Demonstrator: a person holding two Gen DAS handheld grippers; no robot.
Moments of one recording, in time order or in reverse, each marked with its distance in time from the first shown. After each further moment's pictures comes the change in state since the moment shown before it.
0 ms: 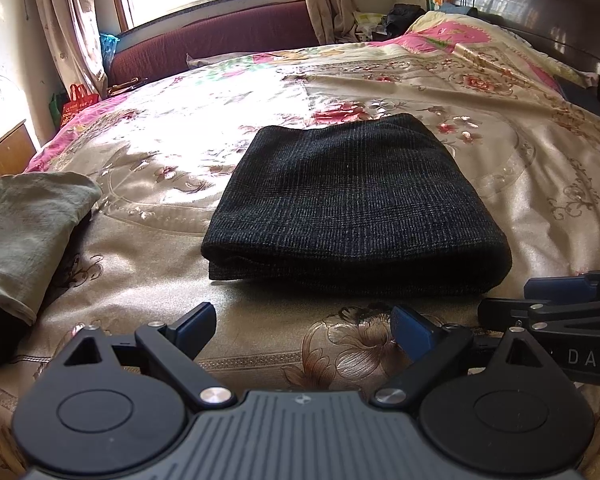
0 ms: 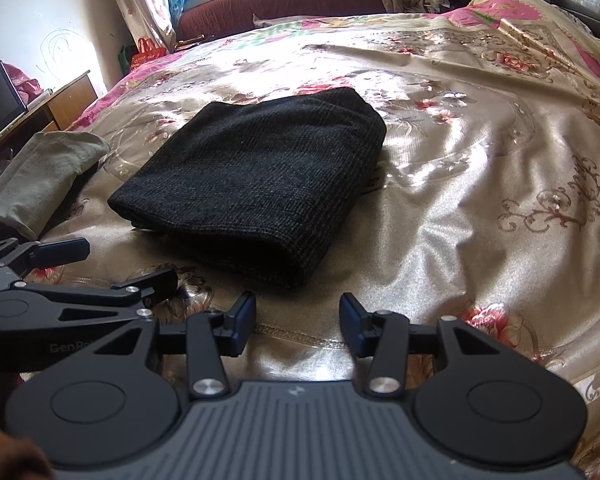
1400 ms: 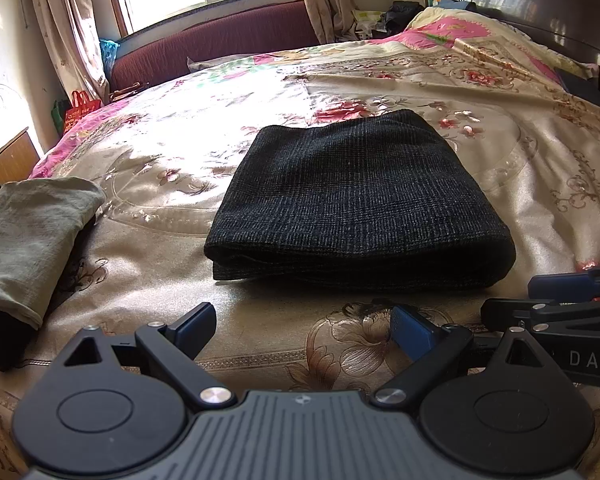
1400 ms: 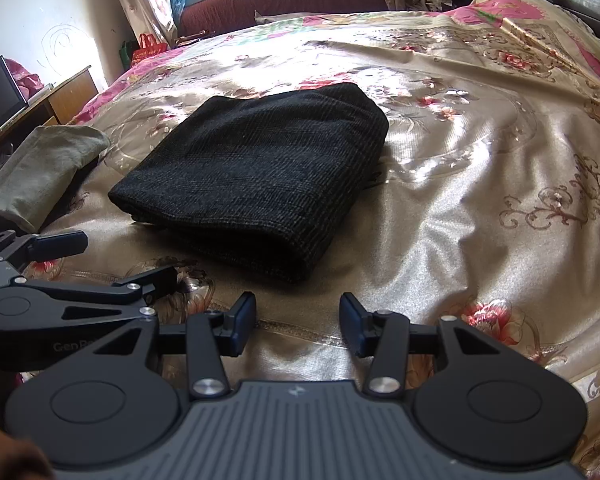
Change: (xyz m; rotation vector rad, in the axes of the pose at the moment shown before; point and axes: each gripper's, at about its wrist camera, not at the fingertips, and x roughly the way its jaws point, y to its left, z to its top) left arm 0.001 -0.002 -0.004 0.021 -0.001 0.023; right arm 0.002 0.000 -0.003 -0.006 0.004 0.000
